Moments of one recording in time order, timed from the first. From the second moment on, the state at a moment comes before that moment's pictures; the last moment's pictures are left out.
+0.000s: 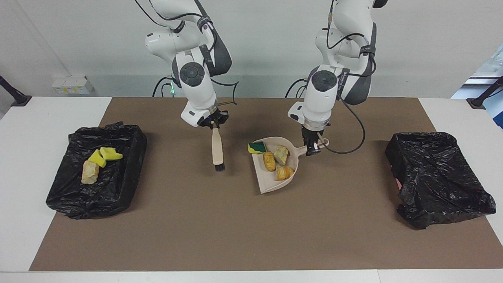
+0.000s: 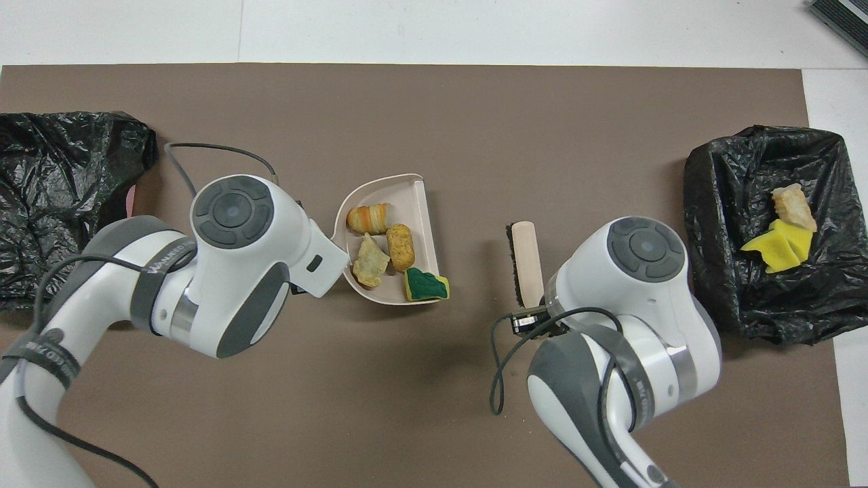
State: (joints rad) left arm -0.42 0.12 0.00 -1.96 0.07 2.11 1.03; right arm 0.40 -0.02 0.05 -2.14 0.14 1.93 0.30
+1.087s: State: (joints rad) left arm 0.23 0.04 0.01 -1.86 -0.01 2.00 1.69; right arm 0.79 0.12 0.06 -2.16 0.18 2.11 0.68
